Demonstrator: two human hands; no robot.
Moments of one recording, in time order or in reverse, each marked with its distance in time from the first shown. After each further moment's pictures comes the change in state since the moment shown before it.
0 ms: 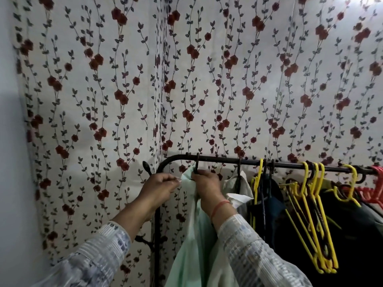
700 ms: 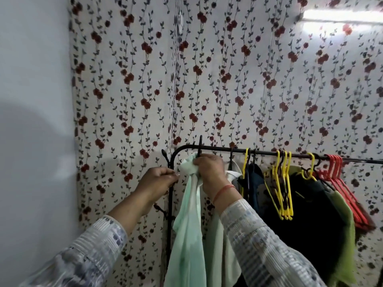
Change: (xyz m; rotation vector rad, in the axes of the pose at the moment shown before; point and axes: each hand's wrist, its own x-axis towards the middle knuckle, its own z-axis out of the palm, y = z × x) left_hand -0.249 0.049 -0.067 -0.012 0.007 0.025; right_hand -0.272 -0.047 -0.026 0.037 0.010 -0.120
